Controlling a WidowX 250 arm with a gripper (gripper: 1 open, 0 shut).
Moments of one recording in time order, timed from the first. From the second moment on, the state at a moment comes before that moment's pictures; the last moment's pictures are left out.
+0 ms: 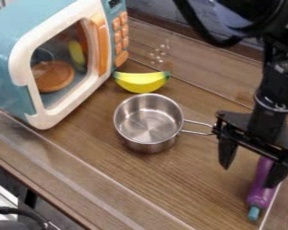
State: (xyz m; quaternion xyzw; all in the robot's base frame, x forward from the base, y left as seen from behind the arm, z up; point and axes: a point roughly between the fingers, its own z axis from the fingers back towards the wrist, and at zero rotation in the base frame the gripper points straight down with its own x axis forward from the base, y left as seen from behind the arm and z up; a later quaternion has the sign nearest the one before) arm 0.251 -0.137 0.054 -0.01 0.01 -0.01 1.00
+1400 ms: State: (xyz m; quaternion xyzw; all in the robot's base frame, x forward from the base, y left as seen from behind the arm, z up) arm 0.227 -0.120 0.062 -0.01 0.02 0.00 1.00
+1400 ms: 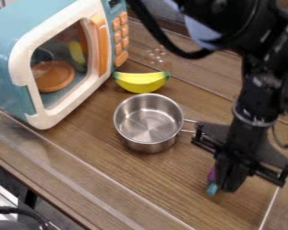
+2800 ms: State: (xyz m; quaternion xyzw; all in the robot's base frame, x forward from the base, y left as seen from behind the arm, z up) arm 0.242 -0.110 0.064 -0.02 0.02 0.00 1.00
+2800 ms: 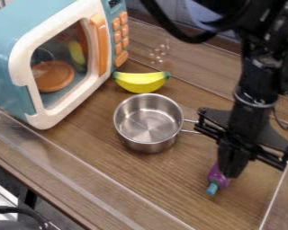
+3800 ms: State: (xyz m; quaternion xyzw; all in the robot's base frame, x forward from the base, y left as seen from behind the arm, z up) arm 0.245 -0.081 0.135 -0.04 -0.05 0.07 1.00
